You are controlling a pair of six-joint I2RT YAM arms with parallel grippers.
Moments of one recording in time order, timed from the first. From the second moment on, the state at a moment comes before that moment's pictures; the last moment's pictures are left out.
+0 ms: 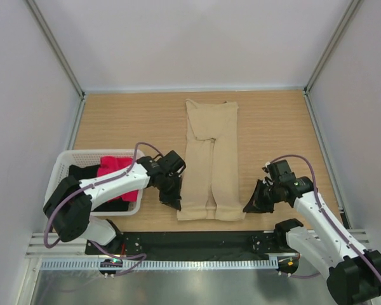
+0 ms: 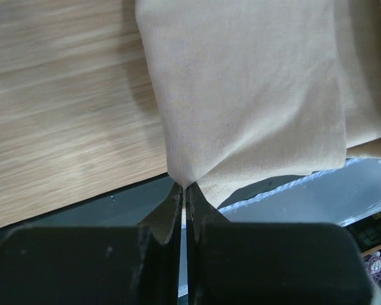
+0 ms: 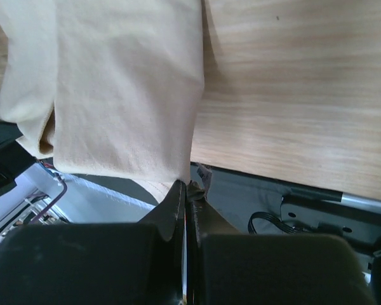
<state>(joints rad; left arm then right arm) -0.82 1.44 0.93 -0.78 0.25 -0.79 0.26 0.85 0.56 -0.93 -0.42 0.66</state>
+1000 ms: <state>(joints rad) -0.59 1.98 1.65 -0.96 0.18 -0.55 0.13 1.64 1.18 -0.77 -0.36 0.53</state>
